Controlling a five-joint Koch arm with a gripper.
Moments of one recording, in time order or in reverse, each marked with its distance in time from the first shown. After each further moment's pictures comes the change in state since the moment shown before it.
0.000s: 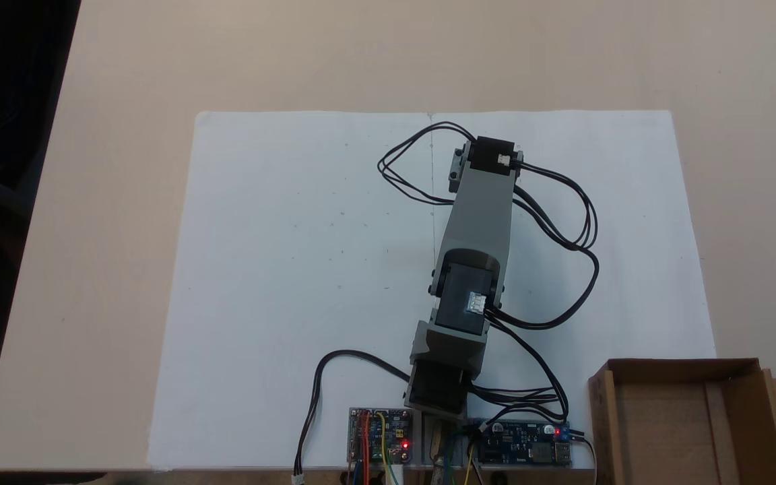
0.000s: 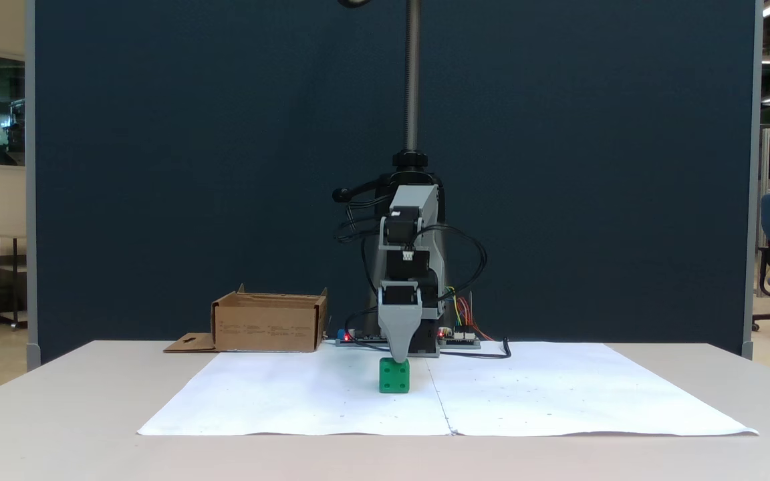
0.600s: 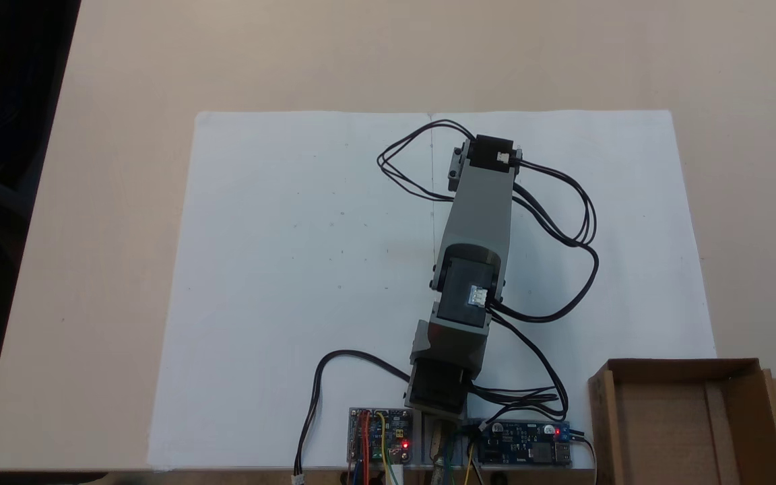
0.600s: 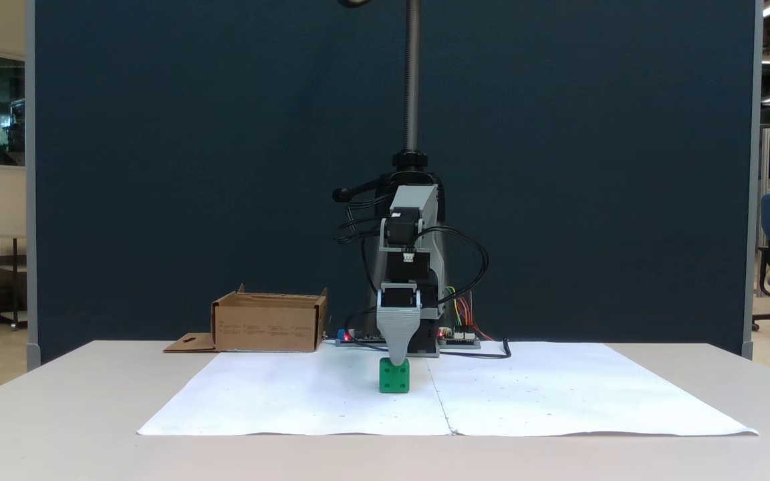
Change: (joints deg) arm -0.4 -2.0 -1.4 0.0 5.9
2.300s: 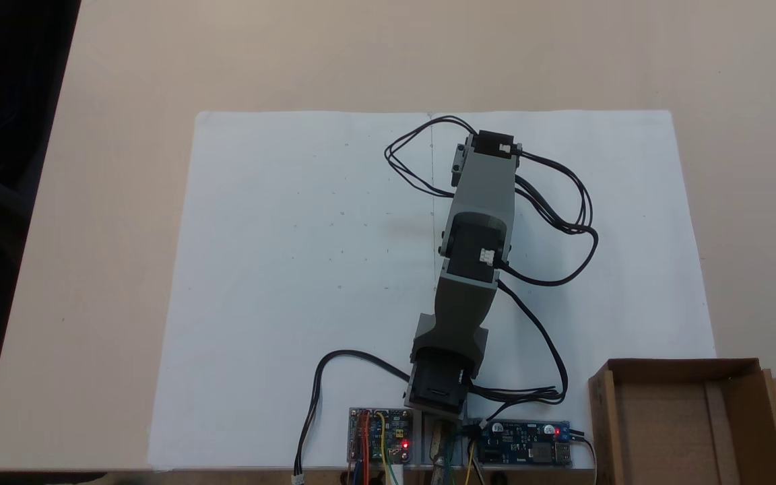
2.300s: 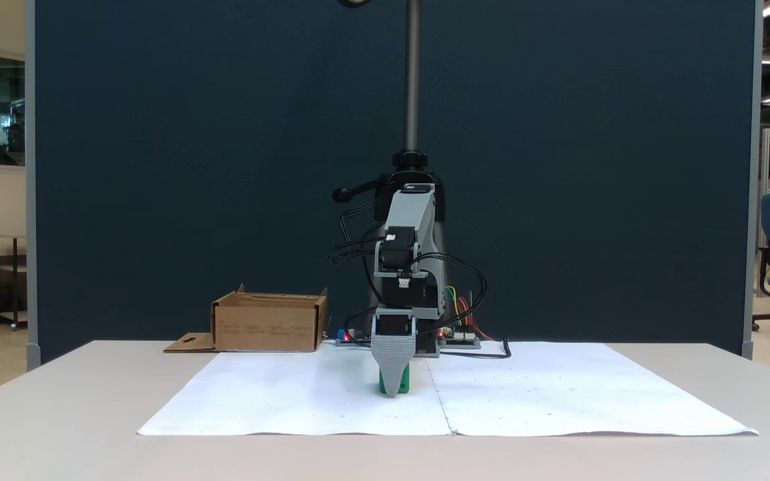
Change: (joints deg) arm 0.4 -11.1 -2.3 -5.3 1.2
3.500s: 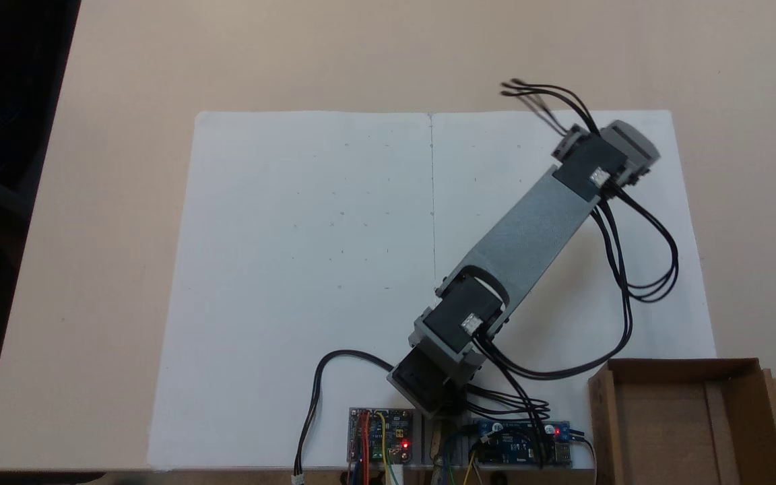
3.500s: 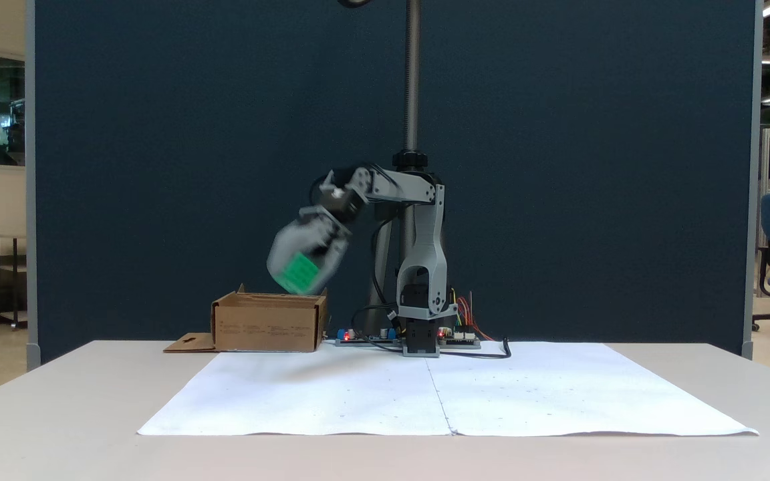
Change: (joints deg) arm 30.1 17.4 -19.4 -2.8 17.8
